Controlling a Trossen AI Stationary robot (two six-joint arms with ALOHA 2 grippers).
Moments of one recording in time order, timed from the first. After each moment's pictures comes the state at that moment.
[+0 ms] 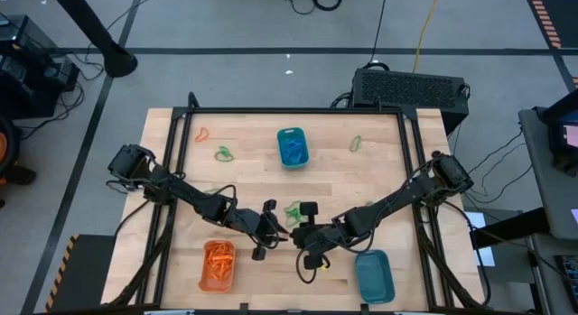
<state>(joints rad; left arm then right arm) -0.37 1.69 0.78 0.41 -0.11 -0.14 0.44 1.84 1.24 -0.20 0.38 0.16</state>
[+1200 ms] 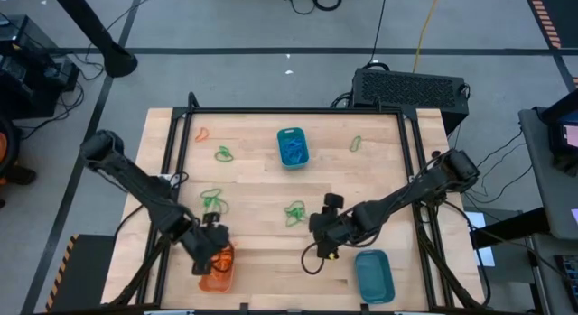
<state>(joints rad) -0.74 1.33 0.81 -0.61 -0.07 -0.73 0.44 1.75 1.24 -0.66 0.37 0.54</state>
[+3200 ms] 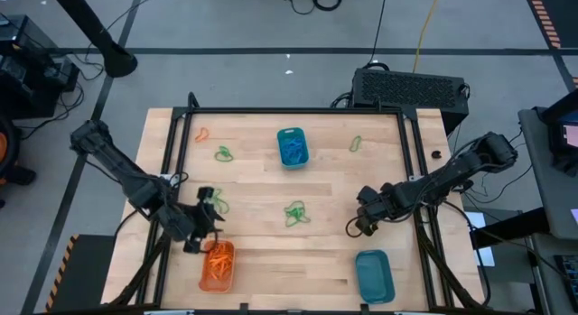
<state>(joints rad) -0.69 1.04 0.86 -0.76 -0.35 -0.42 0.38 1.31 0.57 -0.69 0.16 1.09</state>
